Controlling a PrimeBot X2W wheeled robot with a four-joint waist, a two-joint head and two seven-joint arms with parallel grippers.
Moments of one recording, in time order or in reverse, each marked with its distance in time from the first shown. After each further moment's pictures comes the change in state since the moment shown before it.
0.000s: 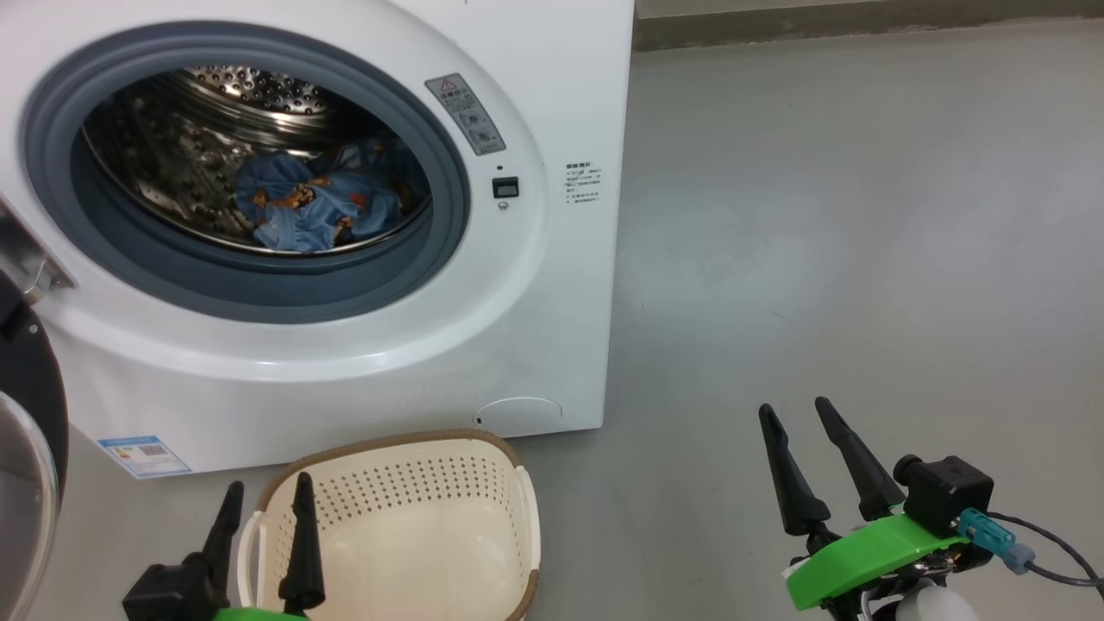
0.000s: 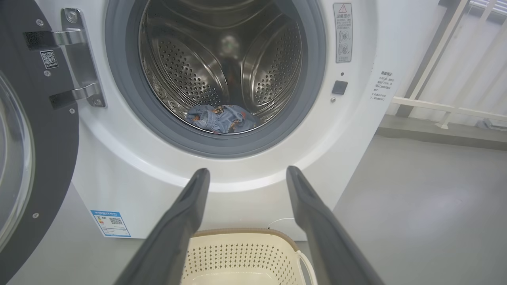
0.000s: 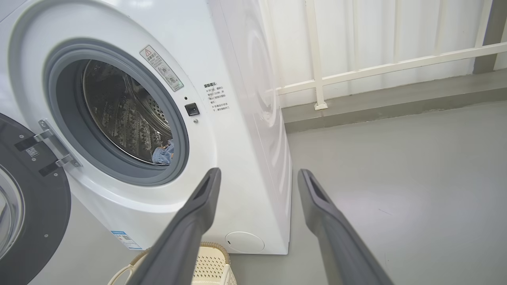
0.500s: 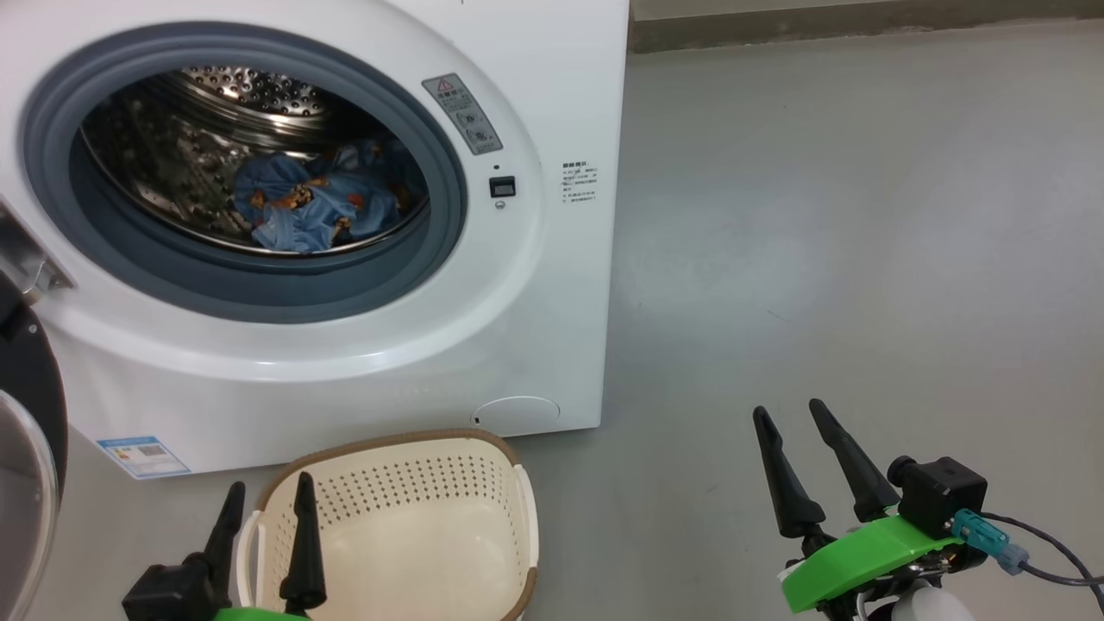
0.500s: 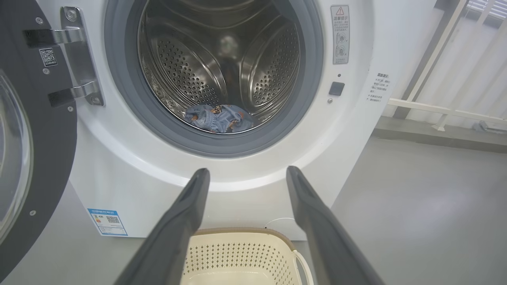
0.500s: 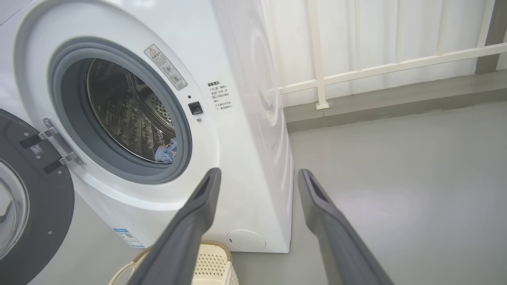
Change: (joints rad) left arm 0.000 0.000 -0.005 0.000 -0.013 0.002 0.000; right arm 0.000 0.000 0.011 0.003 0.000 0.000 0.000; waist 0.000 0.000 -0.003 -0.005
